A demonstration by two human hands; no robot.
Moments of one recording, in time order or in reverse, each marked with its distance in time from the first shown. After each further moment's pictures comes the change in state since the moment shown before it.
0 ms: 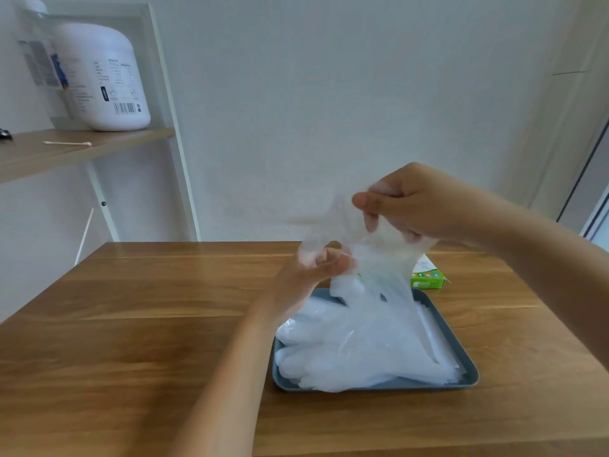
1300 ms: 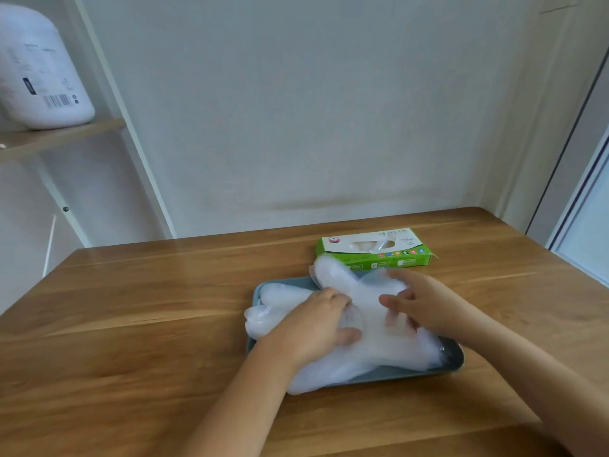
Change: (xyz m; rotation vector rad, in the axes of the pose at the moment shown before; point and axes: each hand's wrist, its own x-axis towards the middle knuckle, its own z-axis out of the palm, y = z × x) left_hand 0.001 -0.047 0.054 1.136 -0.234 -0.174; right_hand -0.045 0.164 0.100 0.241 -0.083 0.396
